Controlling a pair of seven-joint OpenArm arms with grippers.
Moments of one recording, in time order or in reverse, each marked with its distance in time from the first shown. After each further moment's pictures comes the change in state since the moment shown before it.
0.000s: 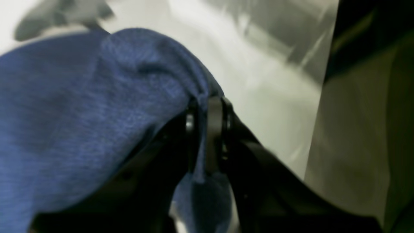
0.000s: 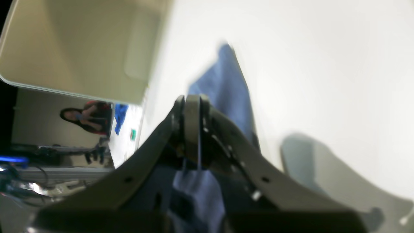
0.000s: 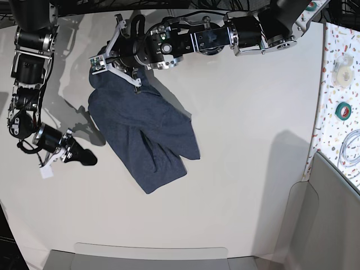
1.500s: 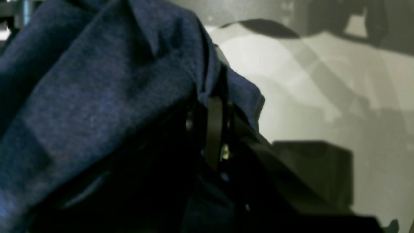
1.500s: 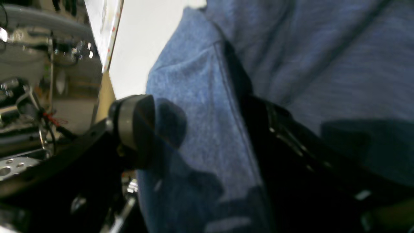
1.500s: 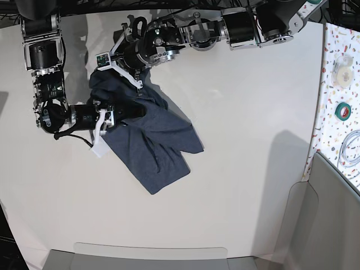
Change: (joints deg) left arm 3.6 -0.2 1.7 -15.0 16.2 0.0 -15.2; right arm -6.7 0.7 -18.0 15.0 3.3 5.5 -10.3
